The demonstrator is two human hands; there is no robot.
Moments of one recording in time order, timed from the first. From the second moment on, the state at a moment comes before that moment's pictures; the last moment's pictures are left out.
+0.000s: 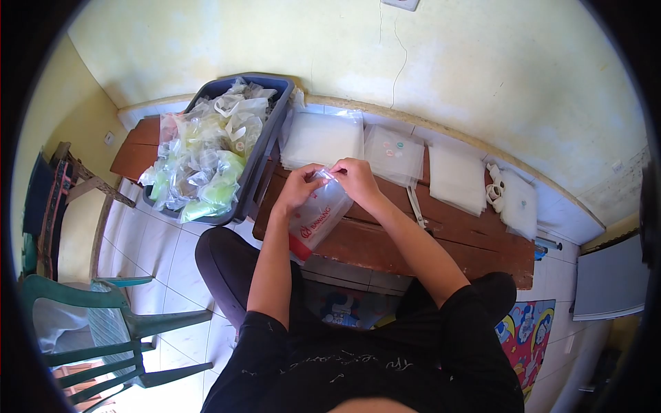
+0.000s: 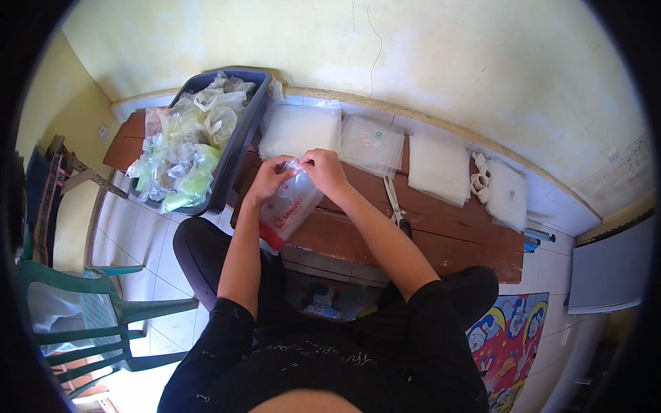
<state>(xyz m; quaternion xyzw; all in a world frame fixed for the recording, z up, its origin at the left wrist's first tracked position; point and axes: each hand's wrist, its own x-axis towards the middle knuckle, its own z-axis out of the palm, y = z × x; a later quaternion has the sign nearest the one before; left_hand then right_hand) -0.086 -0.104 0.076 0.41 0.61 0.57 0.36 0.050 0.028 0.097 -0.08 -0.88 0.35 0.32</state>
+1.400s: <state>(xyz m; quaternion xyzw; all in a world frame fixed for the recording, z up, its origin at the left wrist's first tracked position) -0.085 -0.110 0.085 0.42 0.64 0.52 0.38 0.052 0.023 0.095 -0.17 -0.82 0.44 0.32</state>
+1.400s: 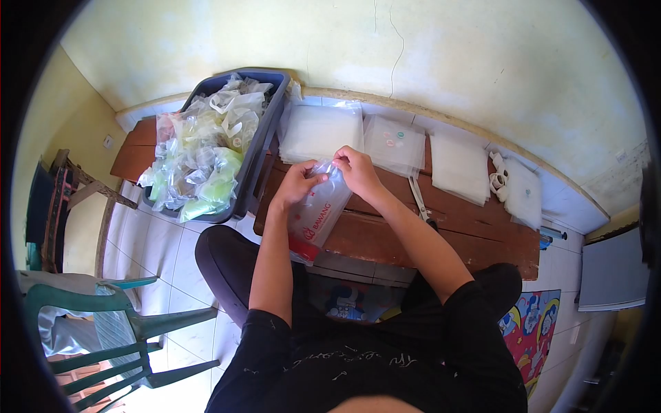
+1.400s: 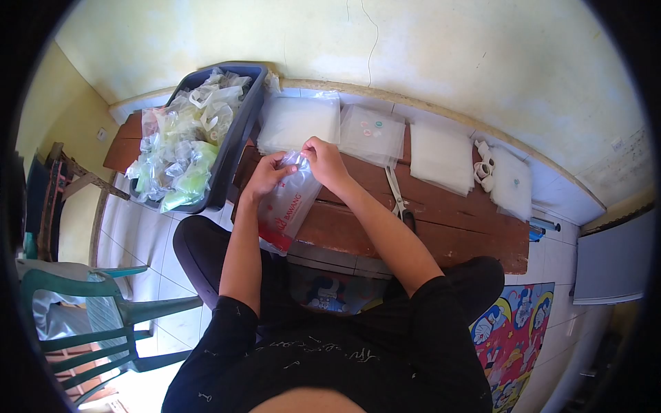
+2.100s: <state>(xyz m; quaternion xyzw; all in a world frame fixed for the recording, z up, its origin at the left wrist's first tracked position) -0.090 -0.108 0.072 0.41 0.62 0.54 0.40 0.047 0.064 0.133 -0.27 -0.78 0.37 0.44</state>
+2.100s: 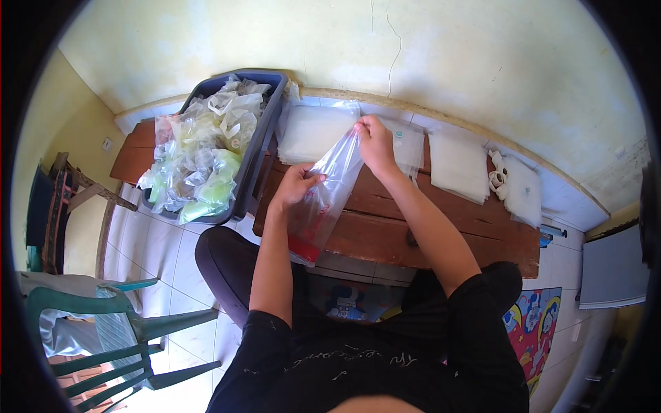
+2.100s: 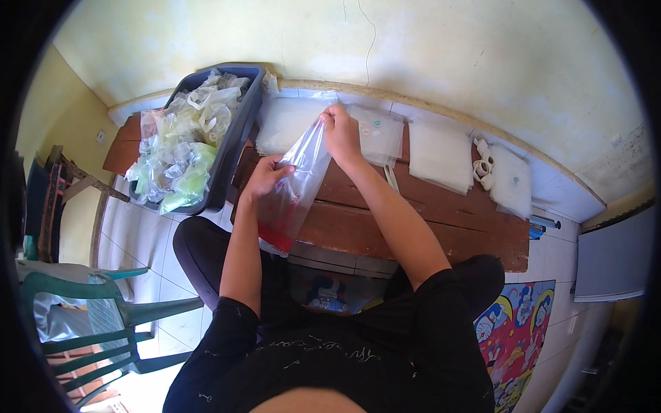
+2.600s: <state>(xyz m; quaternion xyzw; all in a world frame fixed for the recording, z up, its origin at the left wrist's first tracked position) -0.092 -0.105 0.053 0.36 0.70 0.54 0.30 0.061 0.101 0.200 -0.31 -0.67 0.39 0.55</state>
